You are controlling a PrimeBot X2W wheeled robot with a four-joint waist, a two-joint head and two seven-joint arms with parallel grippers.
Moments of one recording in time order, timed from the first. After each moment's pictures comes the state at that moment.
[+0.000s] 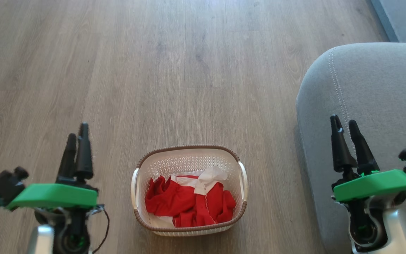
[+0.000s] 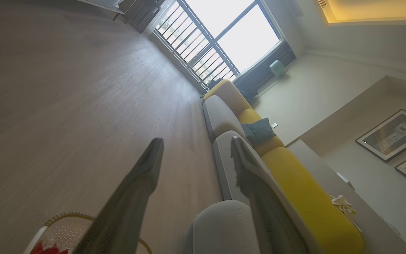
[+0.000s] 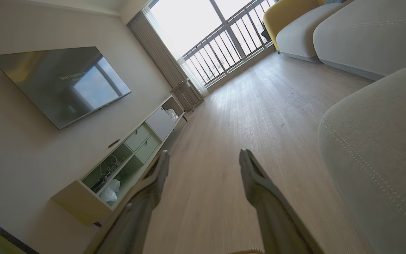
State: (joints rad) left arm -0.06 0.03 0.01 0.01 -0.93 -0.02 -0.09; right arm -0.07 -0.05 -0.01 0.04 0.70 0.13 -0.08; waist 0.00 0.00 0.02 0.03
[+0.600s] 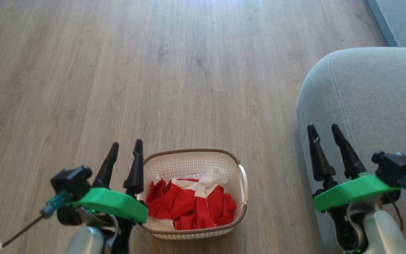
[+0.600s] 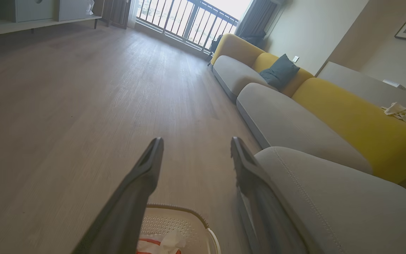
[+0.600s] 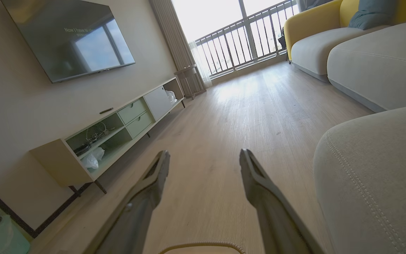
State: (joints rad) left arm -0.05 0.04 -0.18 0.06 -0.56 0.06 -0.13; right arm -0.07 -0.06 0.06 0.07 0.49 0.13 -0.13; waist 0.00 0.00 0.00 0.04
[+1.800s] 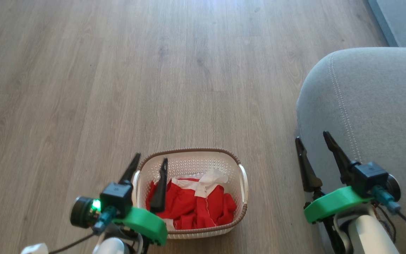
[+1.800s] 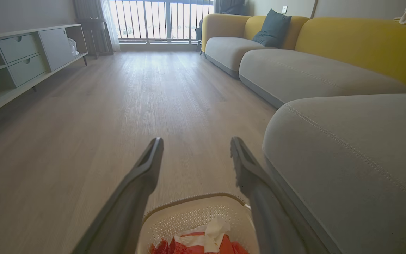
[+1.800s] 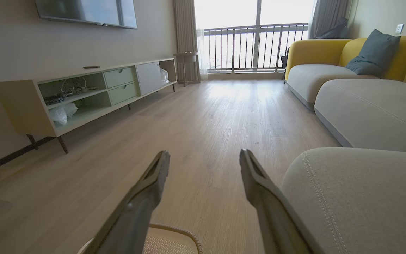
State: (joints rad) left arm -0.05 0.05 -0.32 0.14 -0.18 0.09 -0.23; right arm -0.07 -0.06 0.08 0.18 0.15 0.13 -0.24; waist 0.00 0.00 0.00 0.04
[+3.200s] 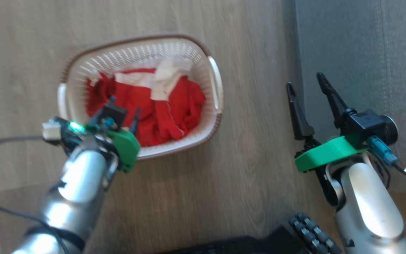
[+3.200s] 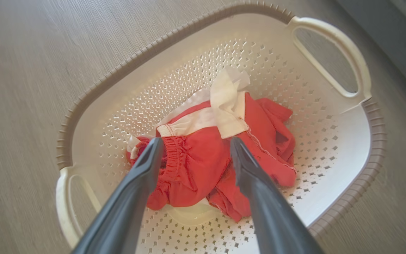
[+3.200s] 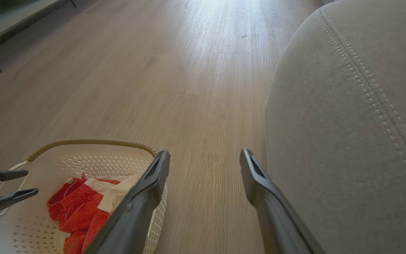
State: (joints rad) left arm -0.64 0.10 -0.39 0.88 -0.03 0.03 -0.25; right arm -0.32 -0.07 0.12 0.23 0.10 0.13 -0.25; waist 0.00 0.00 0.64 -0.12
